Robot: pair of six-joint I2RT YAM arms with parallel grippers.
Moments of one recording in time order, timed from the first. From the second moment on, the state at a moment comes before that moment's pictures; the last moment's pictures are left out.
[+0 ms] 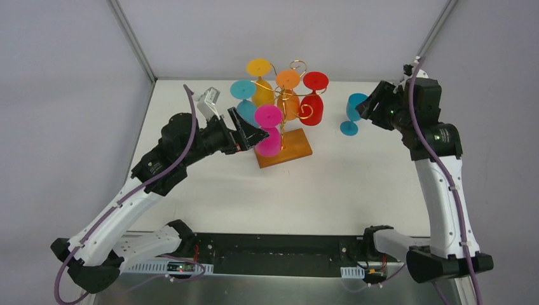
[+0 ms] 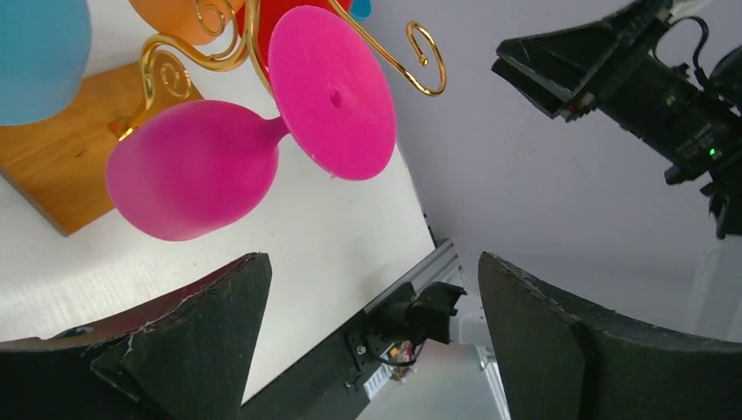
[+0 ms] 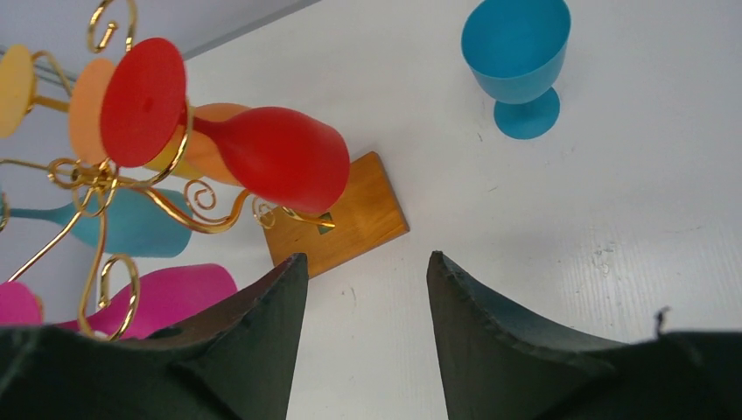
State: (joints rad) left arm -0.72 0.90 1.15 -0.43 0.08 -0.83; right arm 0.16 1.18 1.56 -0.91 -0.02 0.48
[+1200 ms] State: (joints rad) left arm -0.54 1.05 1.13 -0.23 0.23 -1.12; right arm 0.16 0.91 1.37 -0.86 -0.14 0.54
